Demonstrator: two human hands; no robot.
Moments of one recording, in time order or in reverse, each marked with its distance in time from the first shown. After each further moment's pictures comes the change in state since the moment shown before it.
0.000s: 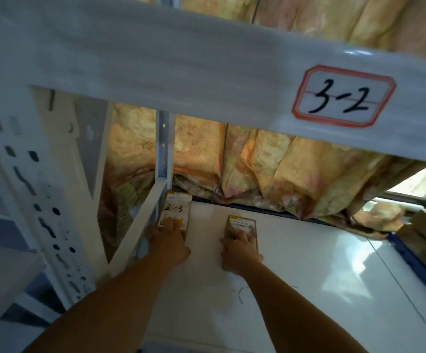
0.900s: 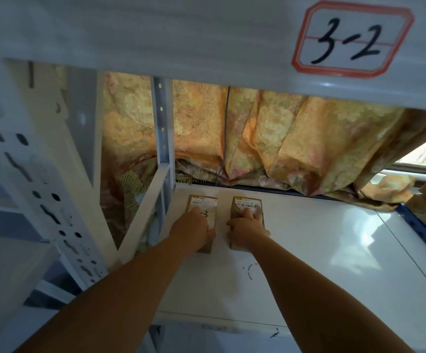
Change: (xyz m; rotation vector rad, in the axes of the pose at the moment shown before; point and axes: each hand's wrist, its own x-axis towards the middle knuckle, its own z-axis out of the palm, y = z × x) left_hand -0.027 0.028 -0.016 -0.093 0.060 0.298; right_hand -0.013 -0.012 -0.018 0.006 -0.038 0.056
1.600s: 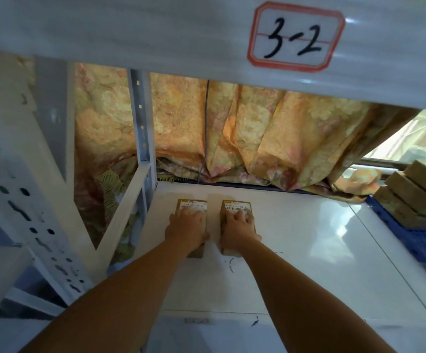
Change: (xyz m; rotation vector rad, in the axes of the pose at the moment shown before) left_hand -0.004 0.029 0.013 -0.006 -0.040 -0.029; right_hand -0.025 0.021 0.005 0.108 0.030 0.078
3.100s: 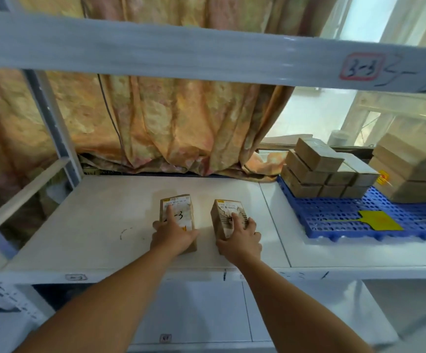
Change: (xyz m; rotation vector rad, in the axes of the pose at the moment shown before) left_hand -0.086 0.279 0.085 -0.400 0.011 -0.392; right_hand -0.103 0.318 -0.022 0.338 0.235 0.087
